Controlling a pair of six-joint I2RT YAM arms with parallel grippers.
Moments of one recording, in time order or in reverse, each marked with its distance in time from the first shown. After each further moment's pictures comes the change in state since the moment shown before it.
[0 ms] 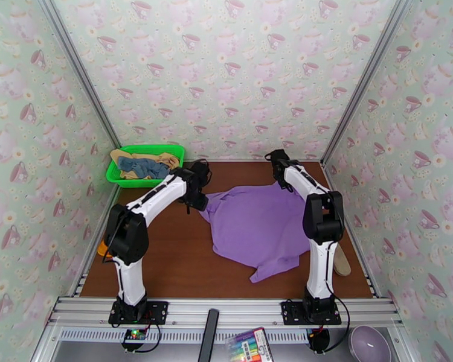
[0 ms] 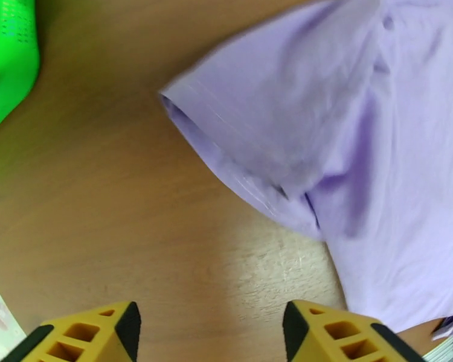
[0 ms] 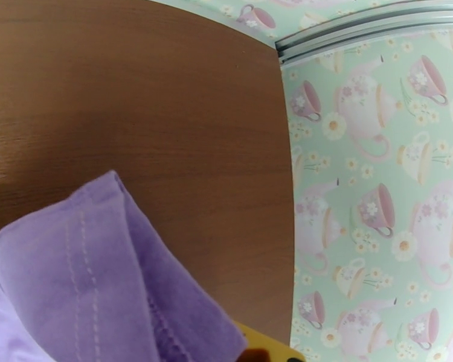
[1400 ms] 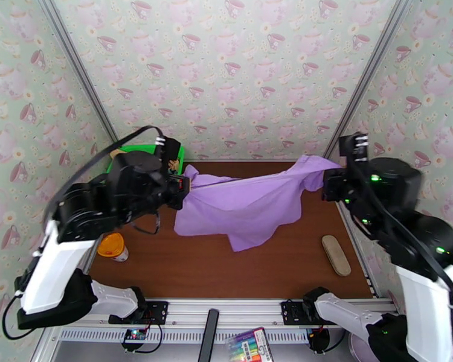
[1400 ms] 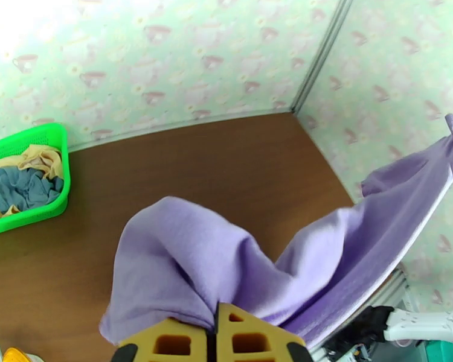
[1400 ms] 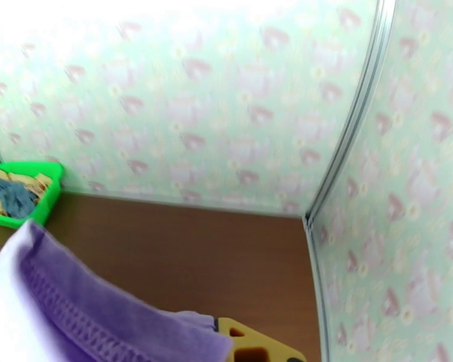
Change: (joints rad) left arm -0.468 -0.540 0.586 -0.362 -0.239 -0.410; right arm 0.241 -1.057 0.167 -0.388 -0.362 0.076
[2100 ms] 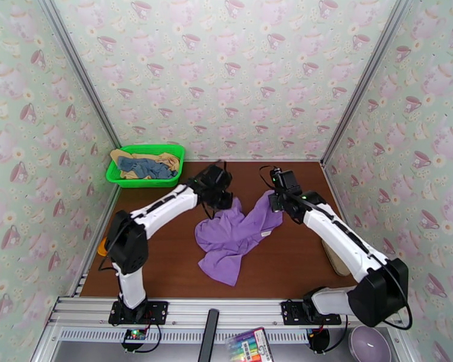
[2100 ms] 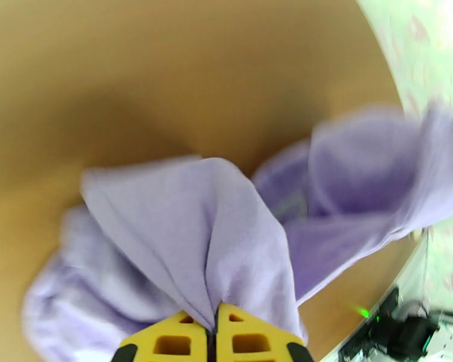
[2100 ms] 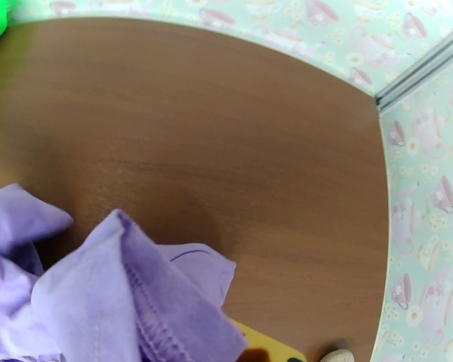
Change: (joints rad) left arm 0.320 0.467 -0.510 0.604 0.491 0.058; right arm -0.010 0.234 -0.800 0.461 0.001 0.048
